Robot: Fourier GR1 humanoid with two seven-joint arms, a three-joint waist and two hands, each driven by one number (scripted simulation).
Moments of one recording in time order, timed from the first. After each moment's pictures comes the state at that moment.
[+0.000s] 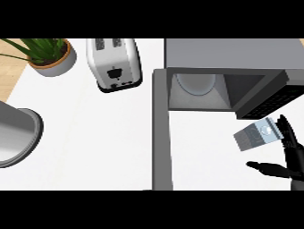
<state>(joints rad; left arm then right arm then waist) 0.52 0.15 0.67 -2.31 0.94 -0.59 0.23 -0.20 -0.29 -0.36 -0.63 0.17 0.09 -0.86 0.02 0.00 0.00</state>
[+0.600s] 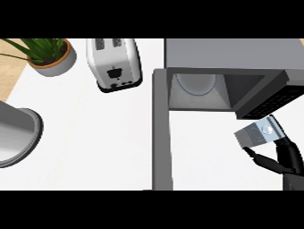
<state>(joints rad) 0.52 0.15 0.71 -2.32 1.01 -0.61 0.27 -0.36 -0.32 -0.41 -0.29 0.16 0.12 -1.02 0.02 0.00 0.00</state>
